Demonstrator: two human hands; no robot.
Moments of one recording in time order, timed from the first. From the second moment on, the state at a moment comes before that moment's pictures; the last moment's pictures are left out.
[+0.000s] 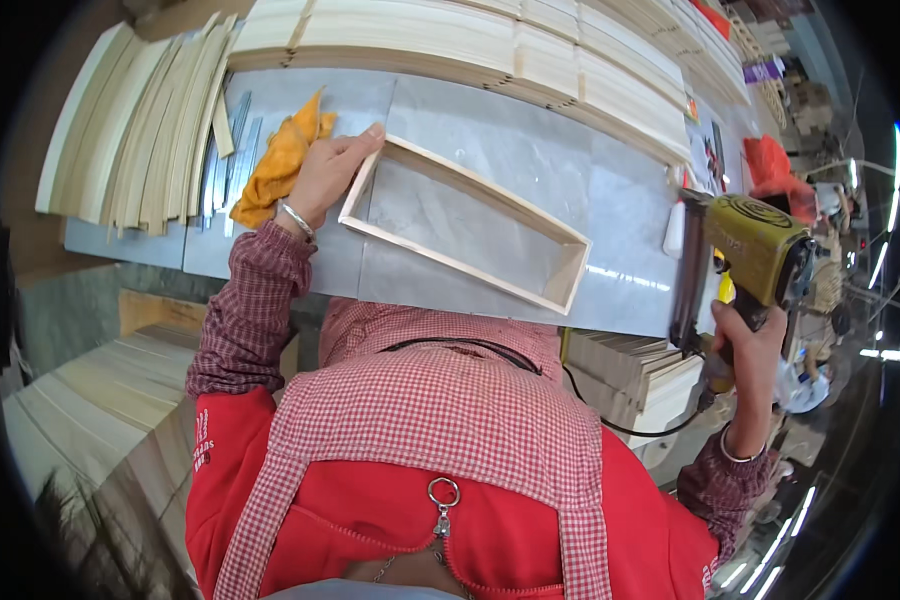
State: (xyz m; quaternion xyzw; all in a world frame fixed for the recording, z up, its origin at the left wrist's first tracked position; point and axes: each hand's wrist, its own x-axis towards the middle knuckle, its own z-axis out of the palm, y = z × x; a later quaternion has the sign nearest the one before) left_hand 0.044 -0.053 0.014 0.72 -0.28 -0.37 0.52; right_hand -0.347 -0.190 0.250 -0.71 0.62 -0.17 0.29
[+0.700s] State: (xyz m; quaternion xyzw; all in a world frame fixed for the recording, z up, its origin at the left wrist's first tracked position) left_hand 0.027 -0.057 0.047 0.83 -0.38 -0.19 0.36; right_hand -0.579 -0.334 0.063 -0.73 0.69 -0.02 -0.03
